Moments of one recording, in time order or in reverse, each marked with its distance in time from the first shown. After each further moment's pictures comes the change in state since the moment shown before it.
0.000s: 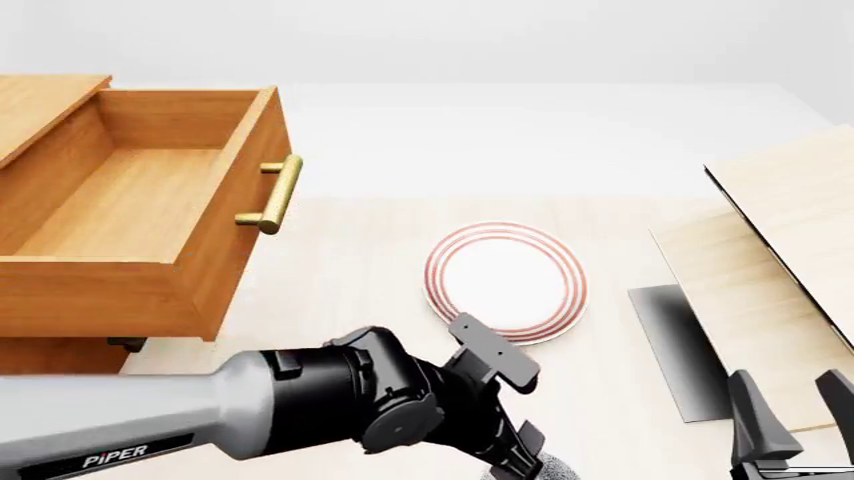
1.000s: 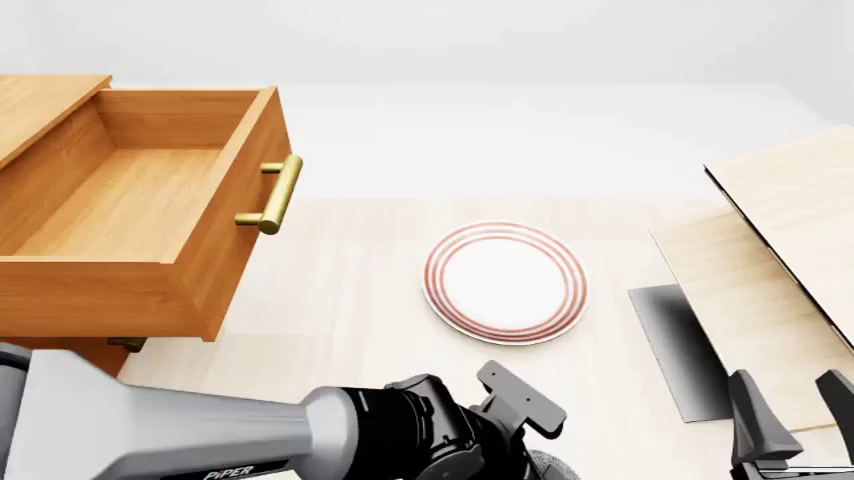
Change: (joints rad) left arm -0.069 0.167 -0.021 -0.070 -0.102; right arm 0.000 0.000 0.000 0.000 0.000
